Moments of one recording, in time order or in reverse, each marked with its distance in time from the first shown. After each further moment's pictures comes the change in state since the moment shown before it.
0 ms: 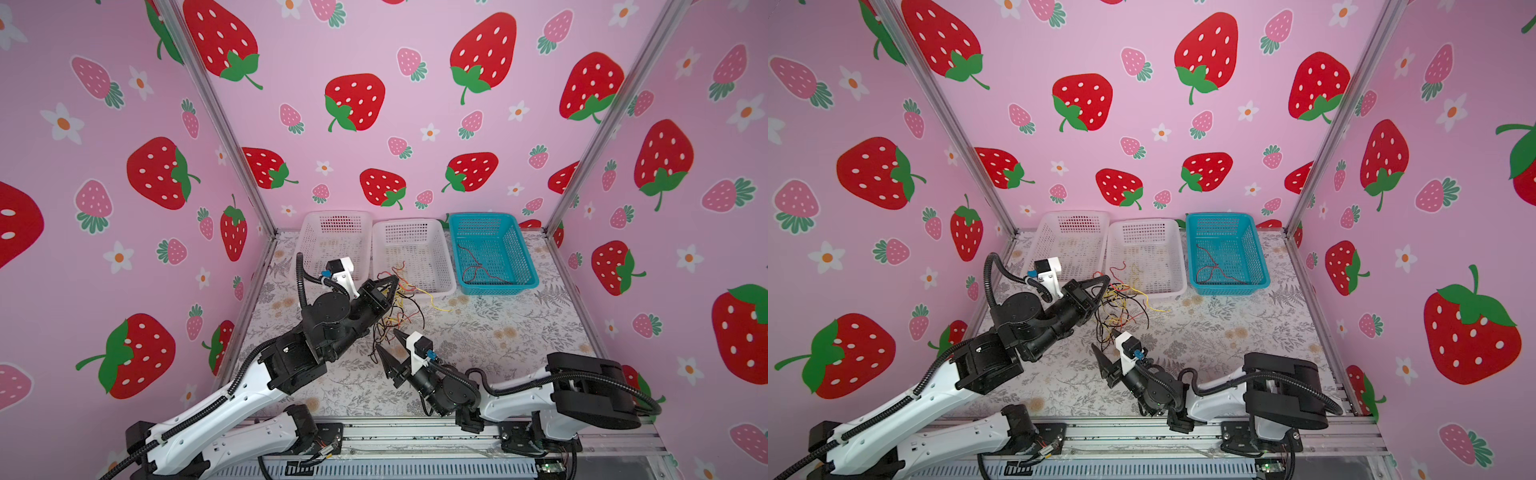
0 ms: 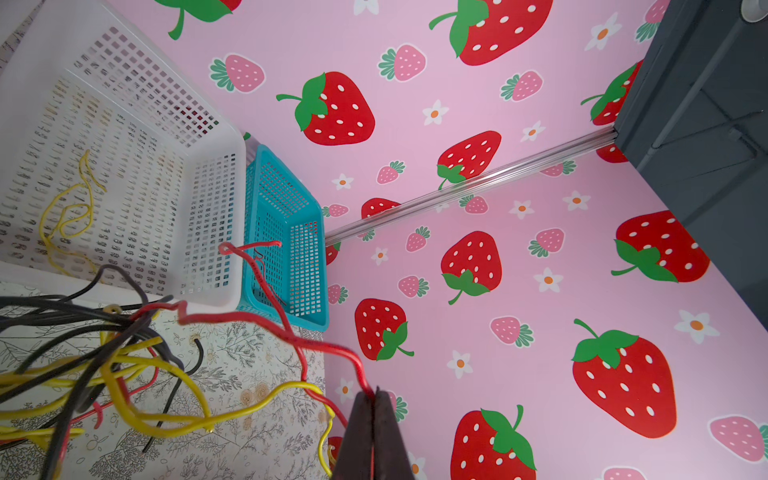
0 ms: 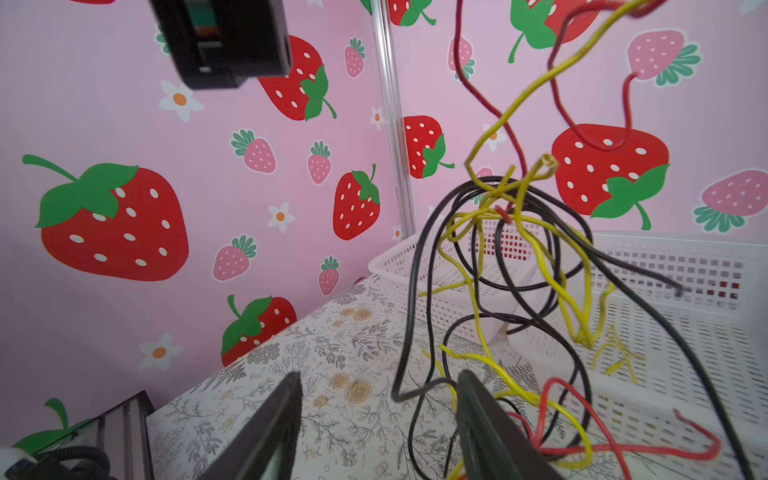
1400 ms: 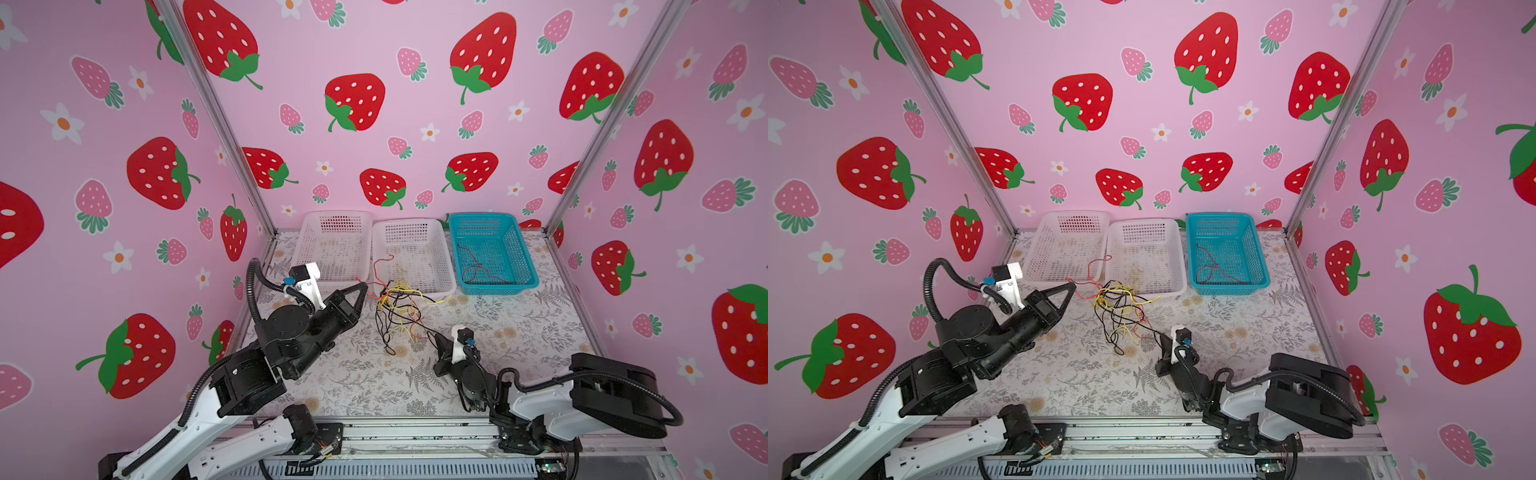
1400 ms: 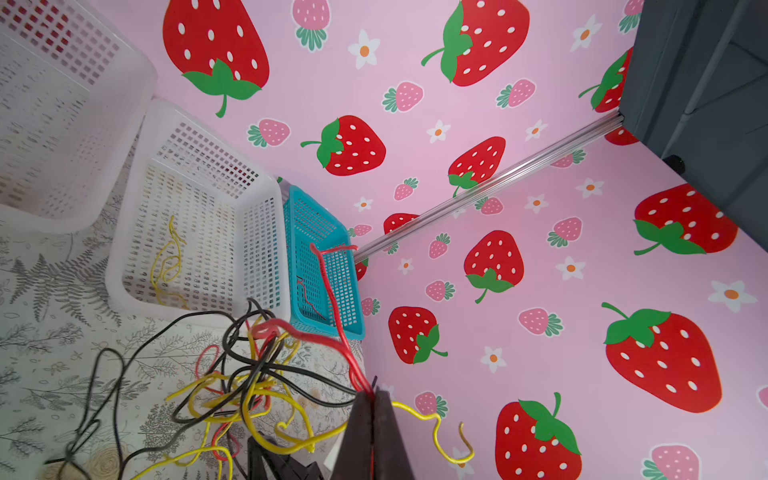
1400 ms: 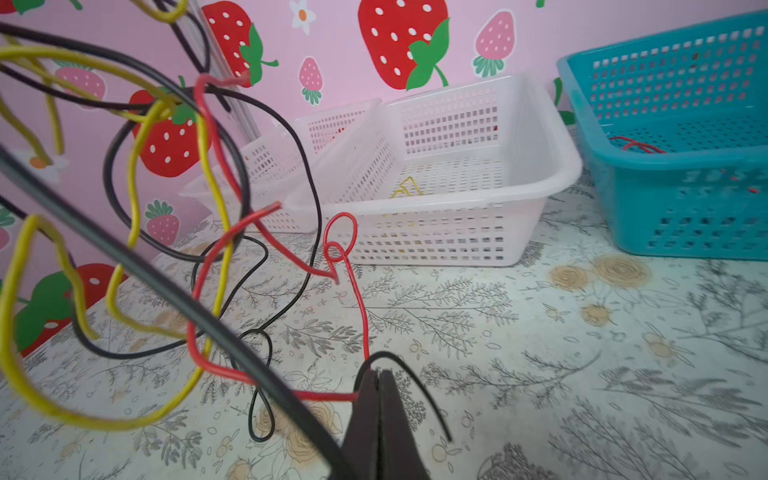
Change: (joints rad) left arm 0.027 -0.192 0.069 -0.290 -0.045 0.182; right arm -0.188 -0.212 -0.393 -0.236 0.160 0.406
